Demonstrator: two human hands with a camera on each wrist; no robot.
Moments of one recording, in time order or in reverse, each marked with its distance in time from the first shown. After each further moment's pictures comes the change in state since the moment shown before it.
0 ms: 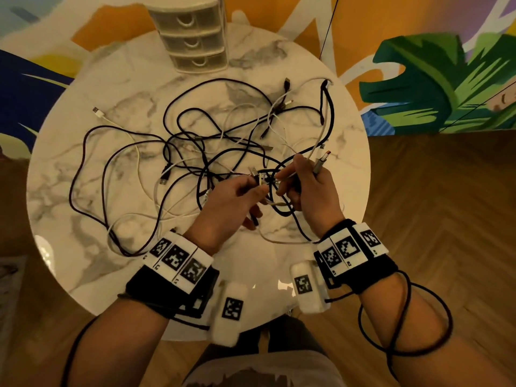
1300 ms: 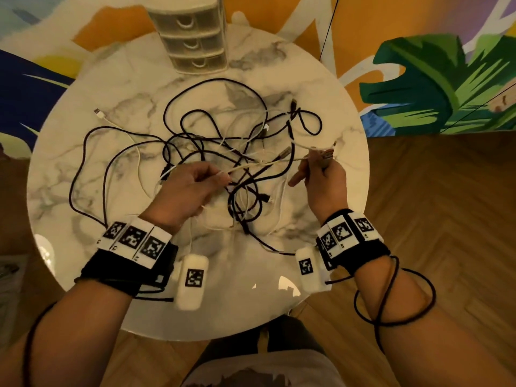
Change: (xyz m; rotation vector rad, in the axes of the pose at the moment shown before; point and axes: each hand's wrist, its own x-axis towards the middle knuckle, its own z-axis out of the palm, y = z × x) left_hand 0.017 -0.009 -0.058 0.048 0.077 0.015; right_hand 0.049 0.038 -0.022 -0.142 0.207 -0.117
